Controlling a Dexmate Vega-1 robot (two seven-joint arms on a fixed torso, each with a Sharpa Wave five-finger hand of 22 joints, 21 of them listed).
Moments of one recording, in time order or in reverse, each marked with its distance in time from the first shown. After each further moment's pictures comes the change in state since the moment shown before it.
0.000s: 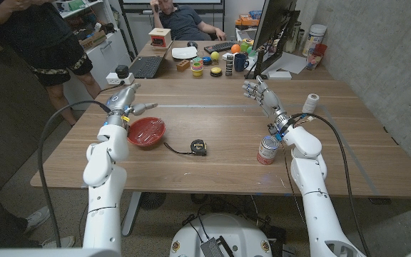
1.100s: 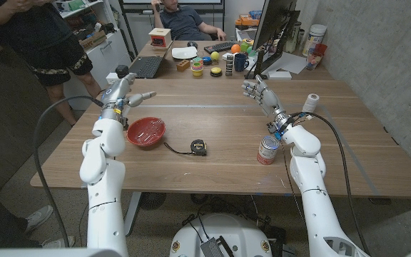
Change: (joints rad) left arm -0.038 -0.076 -0.056 -0.045 -0.110 -0.047 -0.049; left_hand -0.023 -0.003 -0.015 0.015 0.003 0.000 0.000 0.000 0.000 0.000 0.000 0.000 0.000 0.003 0.003 0.000 0.000 0.000 0.000 -0.008 0.000; right arm 0.021 0.000 0.002 0.027 -0.002 0.008 0.004; right_hand 0.000 0.000 -0.004 0.004 0.000 0.006 -0.002 0.000 0.000 0.006 -0.001 0.000 0.000 0.006 0.006 0.000 0.000 0.000 0.000 -0.012 0.000
